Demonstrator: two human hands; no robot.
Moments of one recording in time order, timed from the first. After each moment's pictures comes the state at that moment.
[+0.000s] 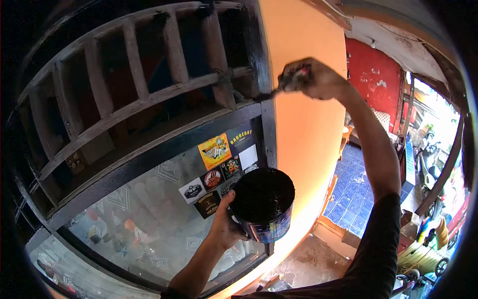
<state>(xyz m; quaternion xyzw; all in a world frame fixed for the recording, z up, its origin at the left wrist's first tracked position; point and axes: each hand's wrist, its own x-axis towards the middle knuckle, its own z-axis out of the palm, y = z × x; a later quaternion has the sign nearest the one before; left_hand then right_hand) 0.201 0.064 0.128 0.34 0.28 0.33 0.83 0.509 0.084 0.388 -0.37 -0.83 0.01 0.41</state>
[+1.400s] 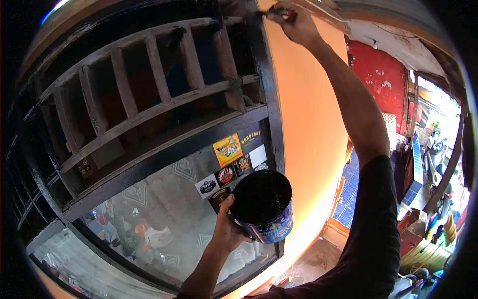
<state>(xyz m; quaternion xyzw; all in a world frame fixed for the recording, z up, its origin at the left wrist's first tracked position) 0.173 0.035 0.127 0.33 0.25 0.36 0.84 0.502 0.146 0.505 -0.17 -0.69 -0.37 0.60</state>
